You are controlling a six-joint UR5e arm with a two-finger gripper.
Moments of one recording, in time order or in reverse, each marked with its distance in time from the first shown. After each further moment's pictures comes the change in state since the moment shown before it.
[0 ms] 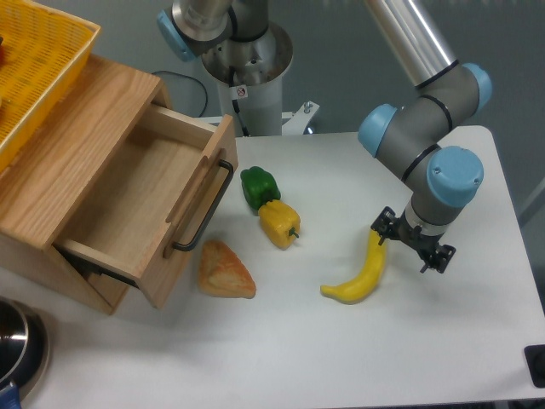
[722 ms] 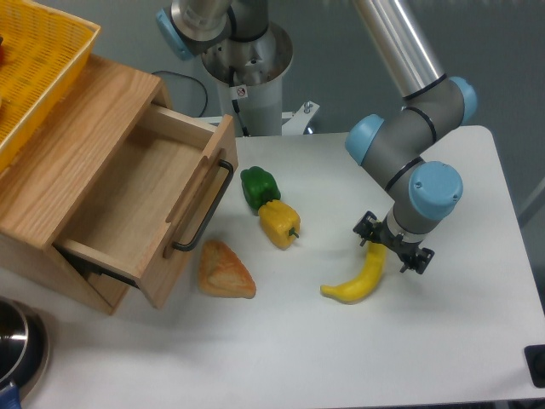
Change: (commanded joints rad) arm -0.029 -0.005 -0.022 0.000 0.000 -0.060
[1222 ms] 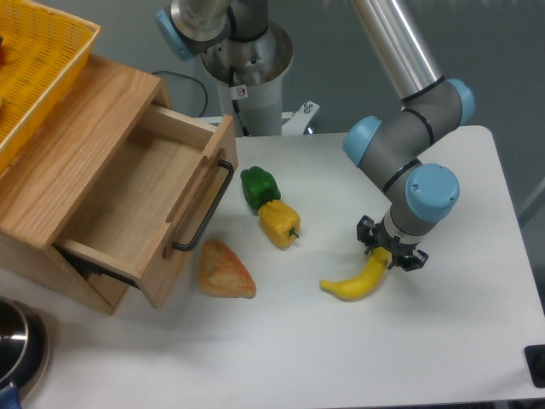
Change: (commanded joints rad) arm 0.000 0.002 0.008 0.002 -0.002 0.005
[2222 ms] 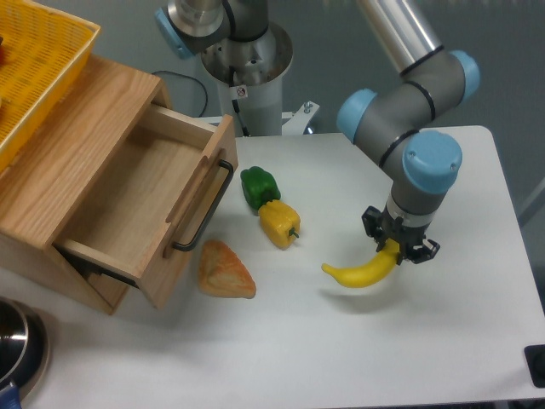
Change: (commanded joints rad) arm -0.038 0.175 0.055 -0.058 0.009 -0.002
